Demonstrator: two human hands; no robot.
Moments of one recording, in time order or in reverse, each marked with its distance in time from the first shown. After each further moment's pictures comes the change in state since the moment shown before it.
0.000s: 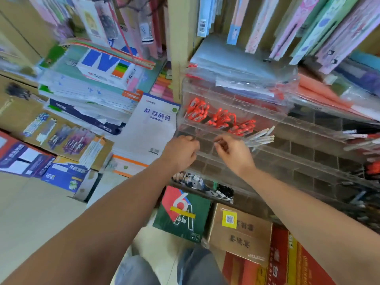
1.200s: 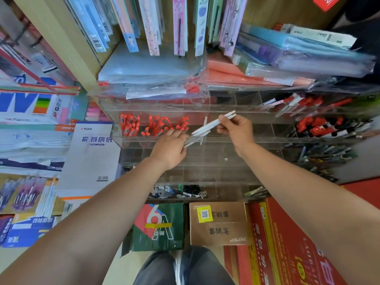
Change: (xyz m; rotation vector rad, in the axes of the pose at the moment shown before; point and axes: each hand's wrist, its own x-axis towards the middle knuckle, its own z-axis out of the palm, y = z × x) left_hand 0.090 0.110 0.003 0.059 -0.075 0.200; right_hand -0.019 0.114 -0.099 1.054 0.533 0.591
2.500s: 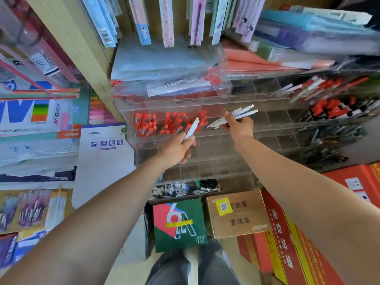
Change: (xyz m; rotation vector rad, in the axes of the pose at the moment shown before) left_hand -0.016 -0.062 0.009 -0.987 -0.172 -0.152; right_hand -0.010 0.026 0.068 -0.045 0.305 0.143
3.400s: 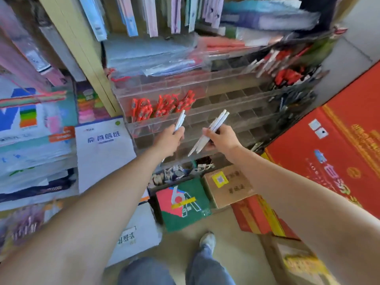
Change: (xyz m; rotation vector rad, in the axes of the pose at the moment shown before) left_hand -0.070 -0.022 -0.006 0.107 0.007 0.042; right_hand -0.155 0.043 -0.019 -0.257 -0.153 -0.070
